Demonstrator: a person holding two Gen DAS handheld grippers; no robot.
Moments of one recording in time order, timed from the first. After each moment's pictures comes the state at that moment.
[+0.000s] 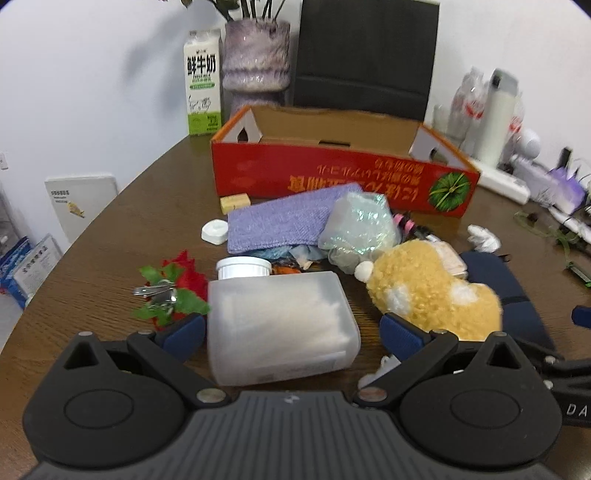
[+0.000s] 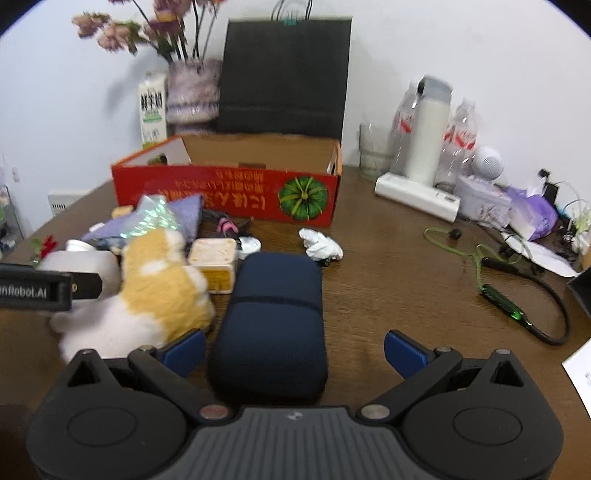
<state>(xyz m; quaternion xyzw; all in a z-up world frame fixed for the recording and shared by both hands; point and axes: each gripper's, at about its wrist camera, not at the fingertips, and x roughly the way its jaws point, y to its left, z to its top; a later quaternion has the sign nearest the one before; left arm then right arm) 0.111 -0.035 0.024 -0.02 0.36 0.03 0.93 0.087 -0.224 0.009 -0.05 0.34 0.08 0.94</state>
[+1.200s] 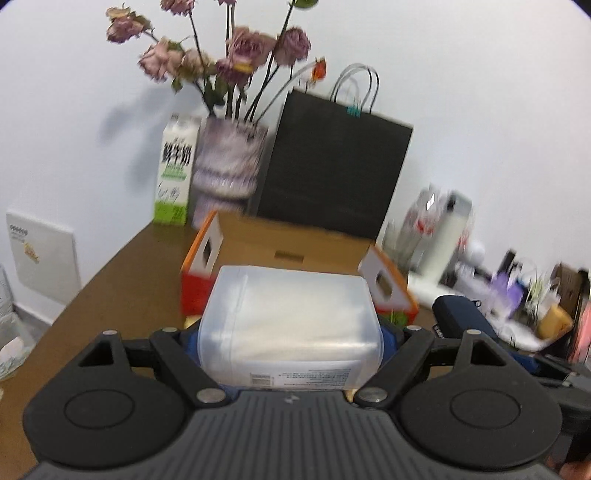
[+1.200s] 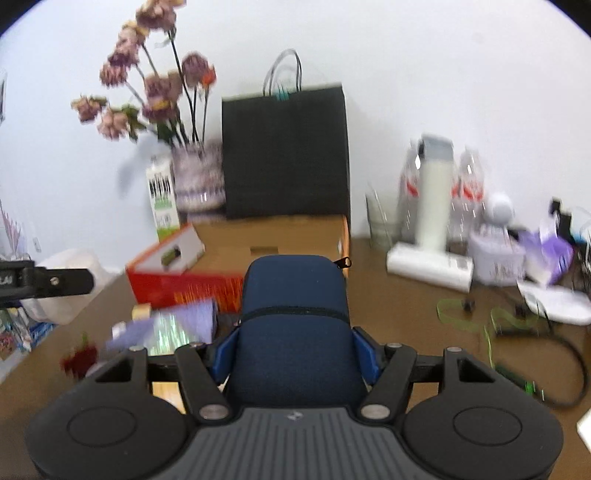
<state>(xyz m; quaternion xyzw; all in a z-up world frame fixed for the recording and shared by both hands) 0.133 -0.004 0.117 -0.11 0.23 -0.05 0.96 0.116 -0.235 0.076 0.02 0.22 0.11 0.97</state>
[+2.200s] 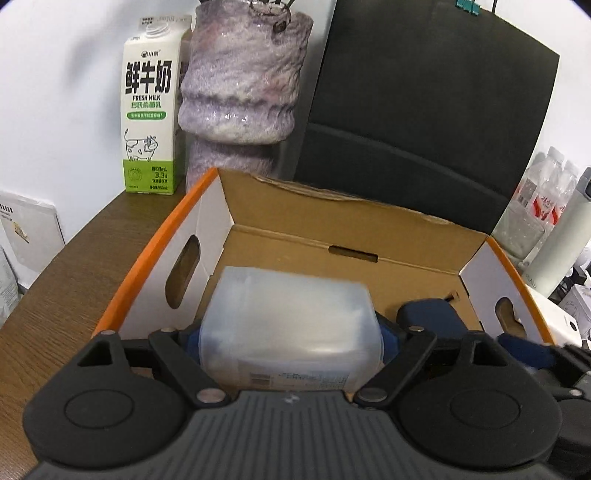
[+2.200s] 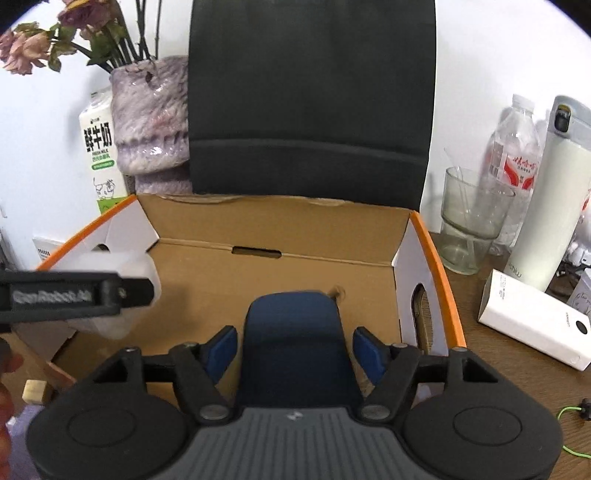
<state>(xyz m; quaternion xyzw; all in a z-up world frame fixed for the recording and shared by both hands) 0.370 -0.002 0.033 -0.10 0.34 0.00 0.93 0.351 -0.165 0.013 -0.03 0.32 0.12 0.94</state>
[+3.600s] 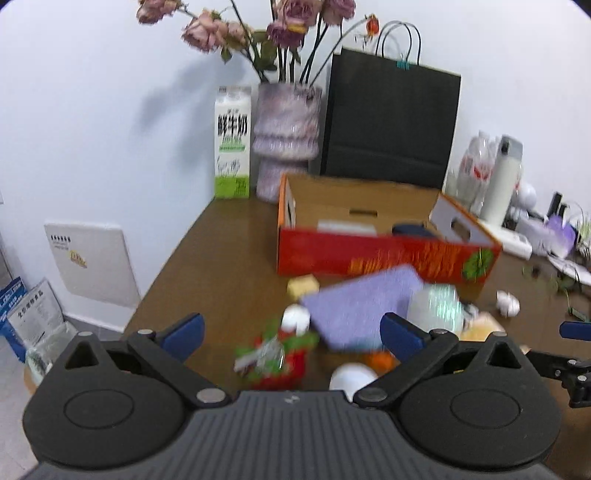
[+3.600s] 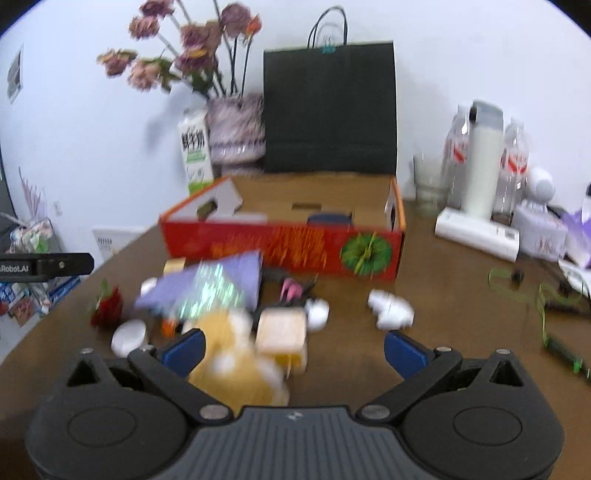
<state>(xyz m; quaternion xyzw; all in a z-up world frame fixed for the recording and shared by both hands) 0.118 0.072 0.063 -0.03 0.29 -0.01 0.96 0.098 -0.200 0.032 0.00 0.31 0.15 0.94</state>
